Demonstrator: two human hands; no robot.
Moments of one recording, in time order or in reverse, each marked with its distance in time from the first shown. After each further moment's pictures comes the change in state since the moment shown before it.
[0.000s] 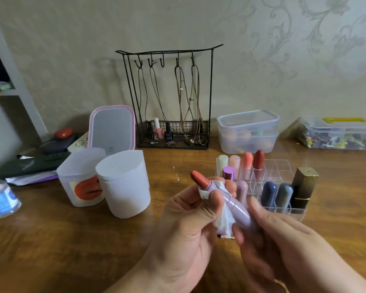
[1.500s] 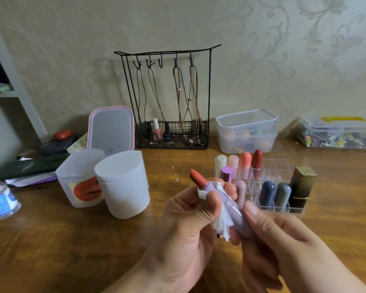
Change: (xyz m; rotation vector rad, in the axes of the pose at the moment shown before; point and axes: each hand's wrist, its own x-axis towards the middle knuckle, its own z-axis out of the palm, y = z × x) left_hand 0.001 -0.004 -0.007 0.040 -0.014 0.009; right_hand -0.007 -0.009 0.009 -0.128 0.013 -0.144
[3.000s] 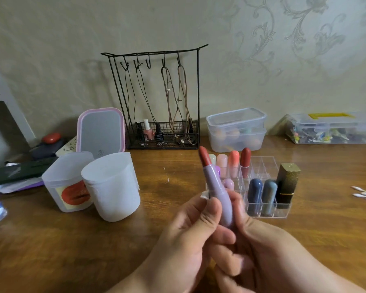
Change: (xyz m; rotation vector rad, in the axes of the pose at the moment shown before) left_hand -0.008 -0.012 0.005 0.288 0.033 -0.129; right_hand 0.011 0.017 0.003 0.866 -0.212 0.245
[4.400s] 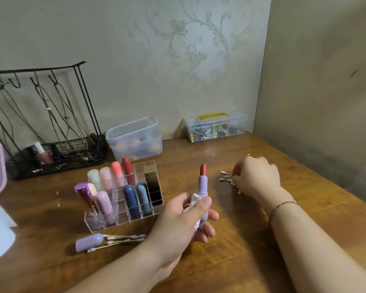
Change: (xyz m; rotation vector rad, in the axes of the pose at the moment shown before) left_hand 0.065 -0.077 0.141 0.313 -0.084 -0.259; right_hand -0.105 -0.163 -0.164 -1.939 1.493 -0.100
